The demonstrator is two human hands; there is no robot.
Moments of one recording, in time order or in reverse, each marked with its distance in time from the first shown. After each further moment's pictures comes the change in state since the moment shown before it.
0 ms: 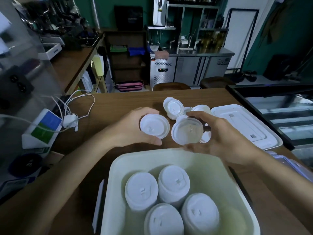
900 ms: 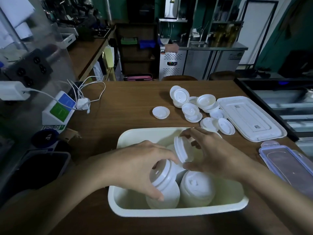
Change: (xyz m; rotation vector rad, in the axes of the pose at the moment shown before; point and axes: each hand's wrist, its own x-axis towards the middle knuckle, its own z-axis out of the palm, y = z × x) left_hand -0.127 0.087 0.041 0.380 -0.474 -0.026; right_hand -0.060 -0.015 0.037 -0.347 -0.246 -0.007
